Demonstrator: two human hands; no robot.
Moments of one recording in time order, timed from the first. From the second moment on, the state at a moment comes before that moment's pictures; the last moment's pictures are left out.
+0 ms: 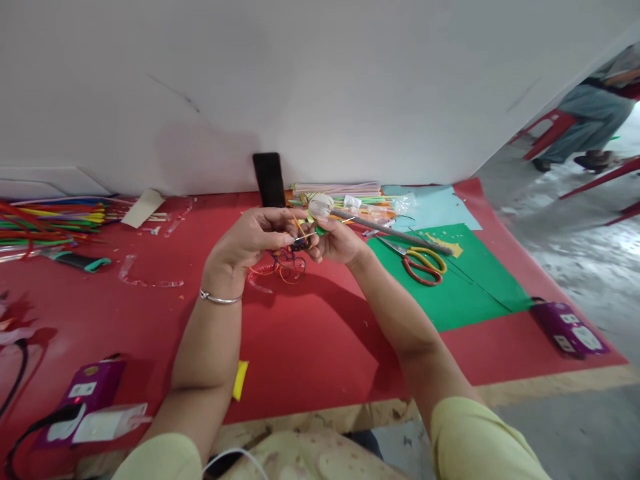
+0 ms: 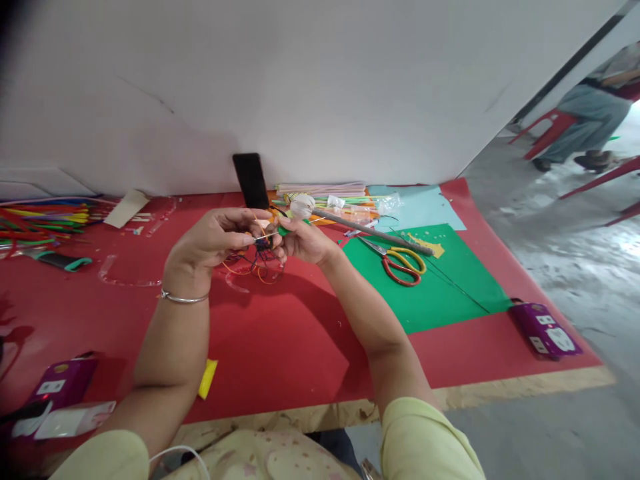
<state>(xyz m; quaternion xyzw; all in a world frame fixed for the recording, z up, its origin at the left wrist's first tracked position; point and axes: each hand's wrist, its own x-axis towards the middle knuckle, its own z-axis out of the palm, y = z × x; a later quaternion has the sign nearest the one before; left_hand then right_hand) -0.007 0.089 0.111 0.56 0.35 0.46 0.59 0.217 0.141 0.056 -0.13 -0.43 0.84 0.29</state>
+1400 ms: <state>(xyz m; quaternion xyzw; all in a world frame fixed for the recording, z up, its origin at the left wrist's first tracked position) 0.019 0.060 0.176 0.64 0.37 0.46 0.49 0.269 0.104 0.123 -0.13 -0.60 0.70 0.37</state>
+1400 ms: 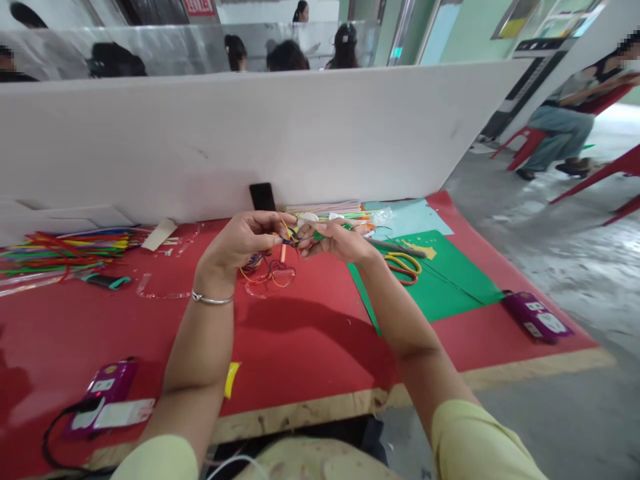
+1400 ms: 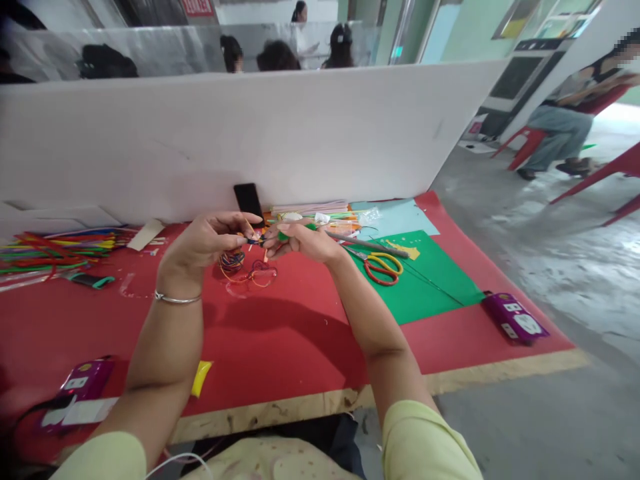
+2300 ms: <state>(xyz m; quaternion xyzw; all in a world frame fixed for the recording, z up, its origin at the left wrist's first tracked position) 0.046 0.038 0.157 0.53 0.42 0.66 0.32 0.237 0.049 0.131 -0.20 -0.77 0.16 0.58</state>
